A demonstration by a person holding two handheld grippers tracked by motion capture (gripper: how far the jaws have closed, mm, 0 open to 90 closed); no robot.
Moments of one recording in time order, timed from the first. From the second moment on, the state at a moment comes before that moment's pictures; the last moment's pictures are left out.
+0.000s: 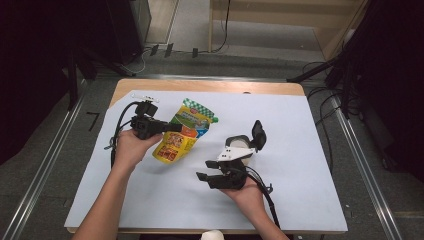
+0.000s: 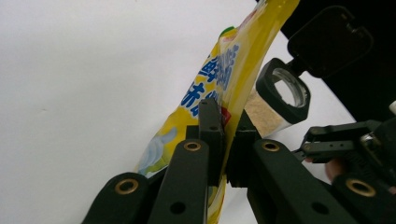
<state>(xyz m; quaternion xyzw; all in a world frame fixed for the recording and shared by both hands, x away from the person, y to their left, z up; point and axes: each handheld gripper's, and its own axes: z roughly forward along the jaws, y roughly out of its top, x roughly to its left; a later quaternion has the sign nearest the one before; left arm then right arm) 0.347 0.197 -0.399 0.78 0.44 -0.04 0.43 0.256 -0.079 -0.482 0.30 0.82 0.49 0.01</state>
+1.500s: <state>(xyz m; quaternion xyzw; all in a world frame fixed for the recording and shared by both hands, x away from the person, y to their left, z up) 0.301 0.248 -0.406 0.78 0.43 -0.04 0.45 0.258 -0.083 -0.476 0.30 0.82 0.49 0.02</state>
